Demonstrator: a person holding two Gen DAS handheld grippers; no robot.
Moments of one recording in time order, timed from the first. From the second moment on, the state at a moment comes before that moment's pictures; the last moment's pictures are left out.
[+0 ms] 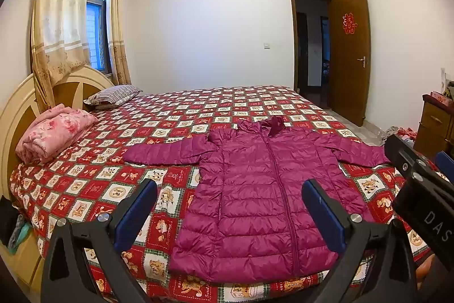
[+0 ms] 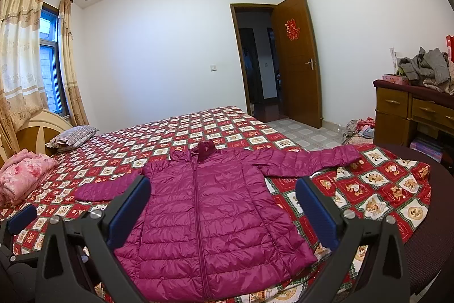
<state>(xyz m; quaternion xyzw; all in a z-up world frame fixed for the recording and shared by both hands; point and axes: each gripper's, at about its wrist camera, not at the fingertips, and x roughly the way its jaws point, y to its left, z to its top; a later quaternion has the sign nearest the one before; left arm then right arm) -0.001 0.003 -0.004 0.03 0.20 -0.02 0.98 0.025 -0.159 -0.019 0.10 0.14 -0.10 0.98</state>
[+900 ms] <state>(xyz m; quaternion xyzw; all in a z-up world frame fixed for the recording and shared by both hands) -0.003 0.002 -0.002 0.03 0.20 -0.02 0.98 0.023 -0.157 -0.022 0.09 0.14 -0.10 0.98</state>
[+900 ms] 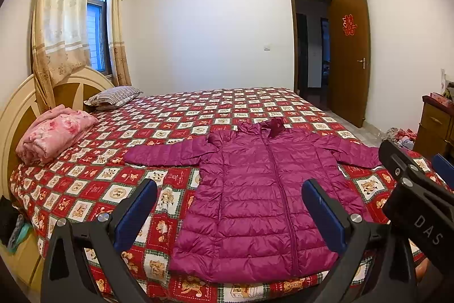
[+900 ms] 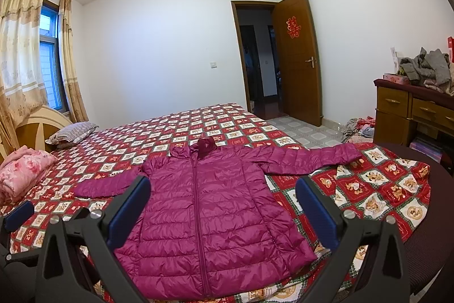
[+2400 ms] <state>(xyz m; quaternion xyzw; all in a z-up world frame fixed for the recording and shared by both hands) -0.001 0.005 -0.006 0.03 0.21 -0.01 0.98 0.026 -0.158 -0.024 0.09 0.16 -0.10 0.98</state>
